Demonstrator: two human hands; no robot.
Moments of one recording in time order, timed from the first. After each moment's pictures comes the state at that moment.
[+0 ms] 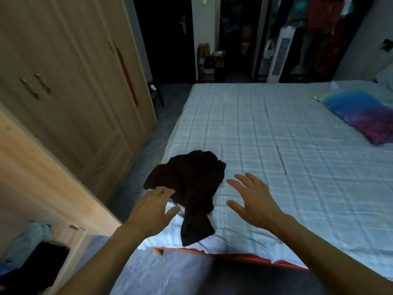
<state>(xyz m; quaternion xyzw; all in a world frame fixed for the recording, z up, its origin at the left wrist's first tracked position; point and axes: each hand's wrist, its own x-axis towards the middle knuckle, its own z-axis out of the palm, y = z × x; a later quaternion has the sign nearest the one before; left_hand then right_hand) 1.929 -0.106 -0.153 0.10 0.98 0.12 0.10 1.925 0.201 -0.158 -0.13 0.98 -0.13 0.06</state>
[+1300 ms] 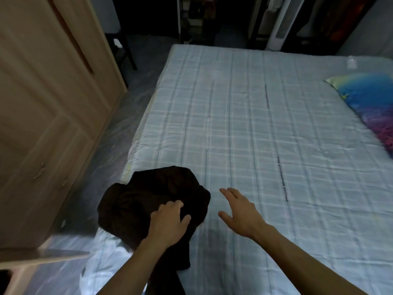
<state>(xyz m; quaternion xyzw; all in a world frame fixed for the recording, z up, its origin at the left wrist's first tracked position) 1.611 0.028 -0.296 0.03 0.96 0.17 0.24 1.607 0.268 -0.290 -0.04 0.95 -0.20 0.23</state>
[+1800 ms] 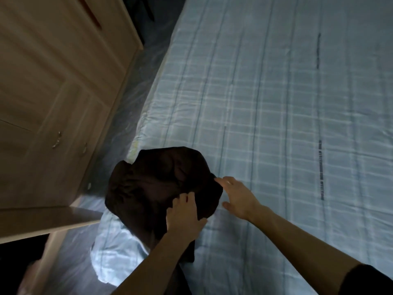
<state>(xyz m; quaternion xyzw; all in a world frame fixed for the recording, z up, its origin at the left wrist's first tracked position) 1.577 0.082 -0.379 -0.05 0.94 0.07 0.32 1.519 0.274 -0.436 -0.14 0.89 -0.27 0.34</state>
